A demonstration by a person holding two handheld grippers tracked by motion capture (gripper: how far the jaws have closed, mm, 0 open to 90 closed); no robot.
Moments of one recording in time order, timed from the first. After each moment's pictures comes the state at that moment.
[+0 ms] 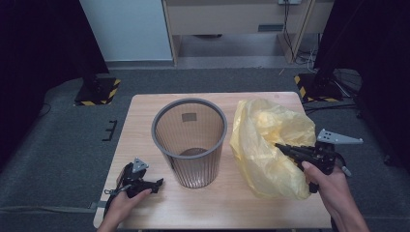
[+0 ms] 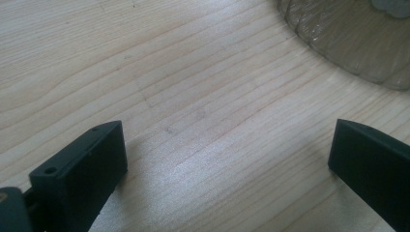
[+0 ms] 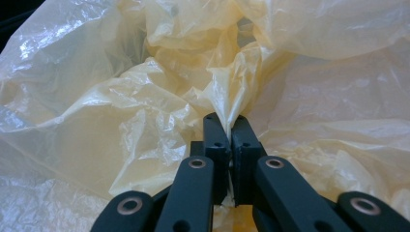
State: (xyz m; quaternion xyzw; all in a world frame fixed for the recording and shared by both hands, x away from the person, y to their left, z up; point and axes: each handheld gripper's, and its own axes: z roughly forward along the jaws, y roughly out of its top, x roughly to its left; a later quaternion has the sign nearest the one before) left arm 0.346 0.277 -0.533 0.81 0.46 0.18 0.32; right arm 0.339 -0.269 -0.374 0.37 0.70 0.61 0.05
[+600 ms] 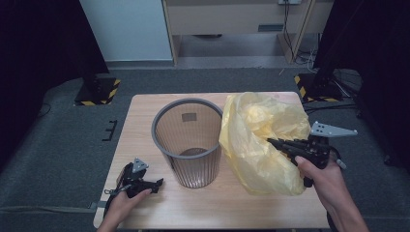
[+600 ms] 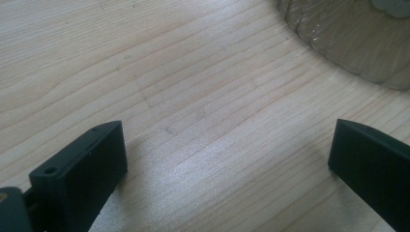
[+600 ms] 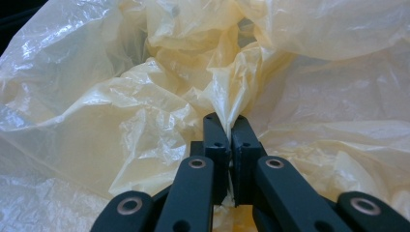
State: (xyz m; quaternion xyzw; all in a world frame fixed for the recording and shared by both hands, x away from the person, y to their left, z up) left arm 0.346 0.277 -0.533 0.81 0.46 0.18 0.32; right arm 0.342 -0.244 -0.346 0.34 0.72 0.61 0.06
